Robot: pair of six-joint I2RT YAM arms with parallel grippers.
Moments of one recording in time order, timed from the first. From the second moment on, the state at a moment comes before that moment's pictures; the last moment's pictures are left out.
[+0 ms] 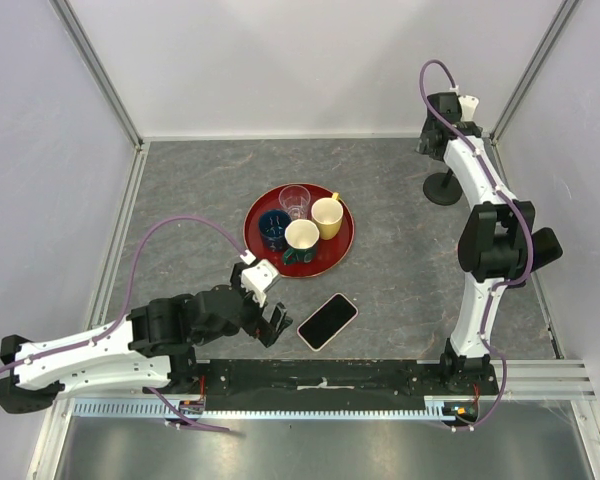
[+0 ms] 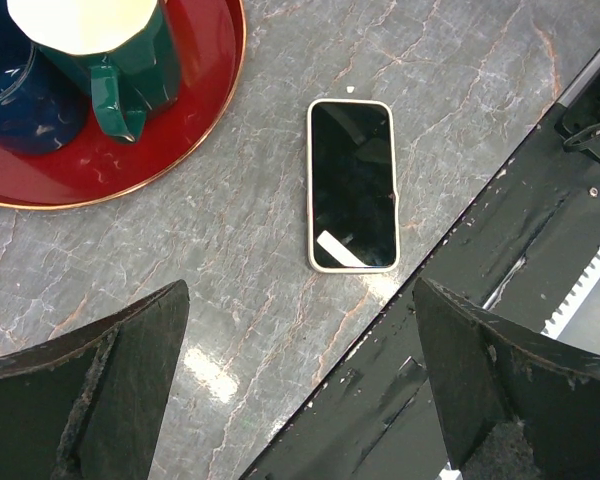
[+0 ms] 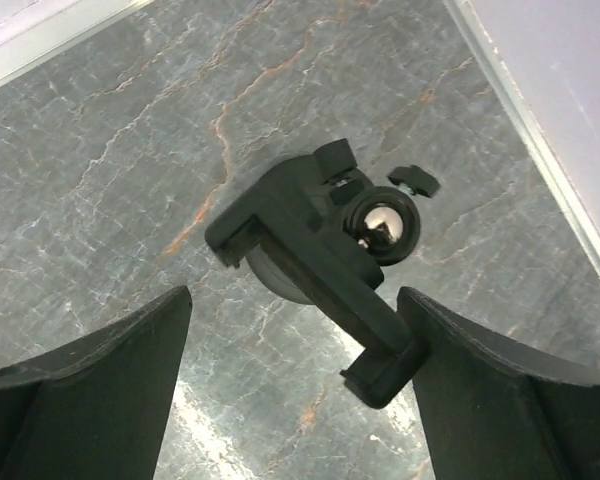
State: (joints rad) left arm -1.29 0.67 0.71 -0.58 -0.35 -0.30; right arm 0.06 2.07 1.95 -0.71 0.54 0.41
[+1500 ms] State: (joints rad) left arm -1.29 0.74 0.71 -0.57 -0.29 -0.30; right arm -0.05 1.69 1.51 -0.62 -0.35 -0.29
